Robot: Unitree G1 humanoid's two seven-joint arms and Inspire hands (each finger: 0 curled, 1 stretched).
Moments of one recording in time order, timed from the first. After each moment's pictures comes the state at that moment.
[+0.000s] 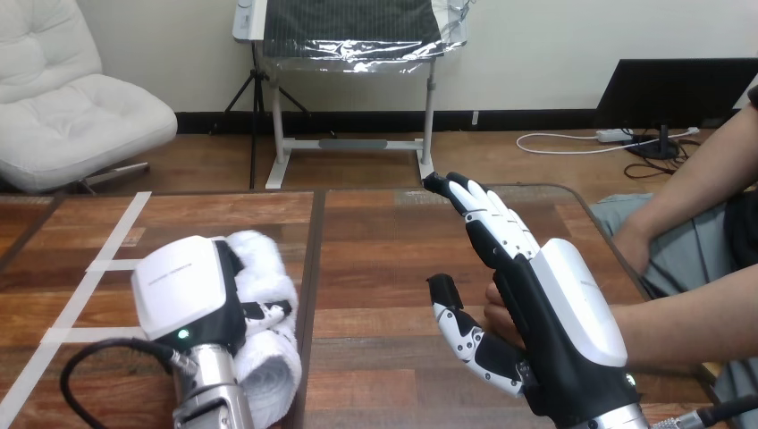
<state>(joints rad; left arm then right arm) -0.15 0.19 -0.33 0.31 0.86 0.44 0.52 0.35 -0.18 0.20 -0.47 -0.60 -0.25 -0.02</state>
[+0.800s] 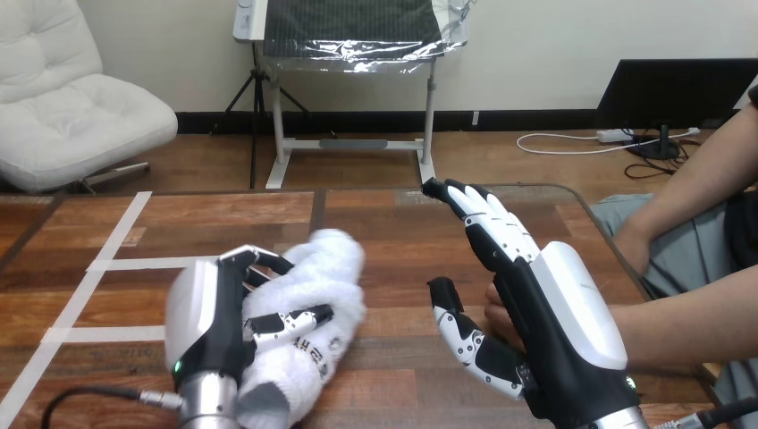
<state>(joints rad) -0.05 0.19 -0.18 0.39 0.33 -0.18 0.40 0.36 -0.19 0.20 -0.46 -0.60 -0.25 -0.02</state>
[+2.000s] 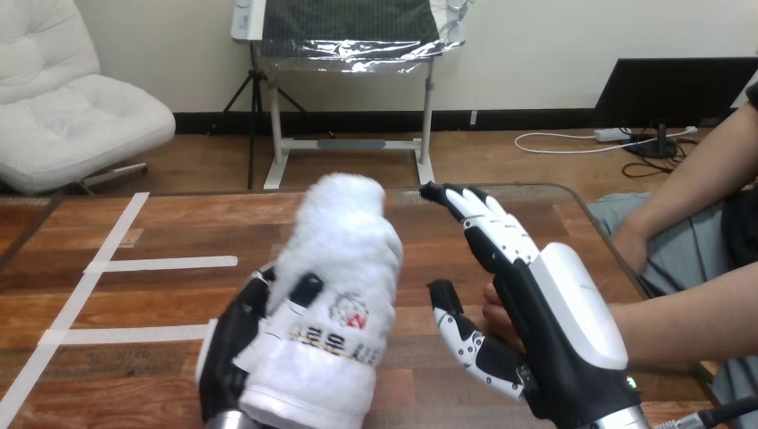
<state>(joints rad) 0.03 -0.06 0.05 0.41 -0.60 -0.29 -0.29 0.35 -0.20 0.20 -0.46 -0.60 -0.25 -0.02</state>
